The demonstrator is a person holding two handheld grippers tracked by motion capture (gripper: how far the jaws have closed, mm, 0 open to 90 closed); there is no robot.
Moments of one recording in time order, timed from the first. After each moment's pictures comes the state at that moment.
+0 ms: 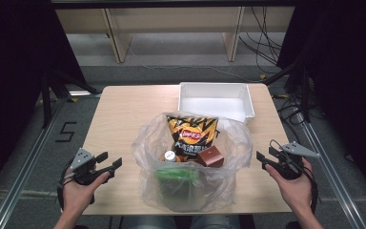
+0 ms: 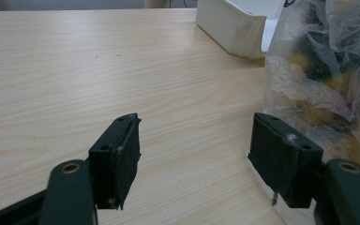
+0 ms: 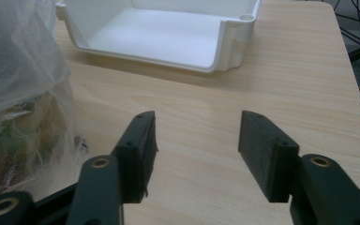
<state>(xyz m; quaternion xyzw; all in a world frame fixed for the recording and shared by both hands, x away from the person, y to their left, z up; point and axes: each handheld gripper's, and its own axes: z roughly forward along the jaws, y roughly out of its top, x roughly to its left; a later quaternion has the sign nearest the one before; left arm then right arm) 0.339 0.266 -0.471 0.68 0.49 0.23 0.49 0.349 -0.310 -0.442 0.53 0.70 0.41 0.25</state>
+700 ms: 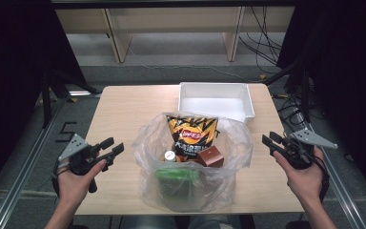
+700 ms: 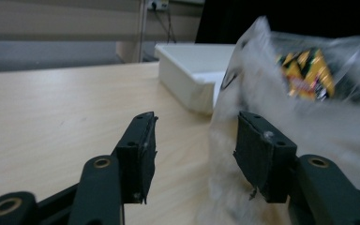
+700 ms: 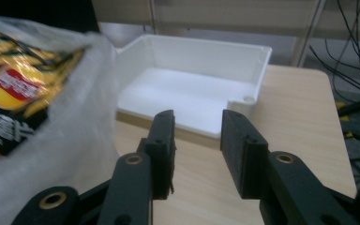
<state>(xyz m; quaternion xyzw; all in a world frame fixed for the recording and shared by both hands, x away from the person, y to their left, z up) 0.341 0.253 -0.411 0.66 0.43 0.21 0.57 0.349 -0.308 -0.385 0.48 0.68 0.48 0.27</state>
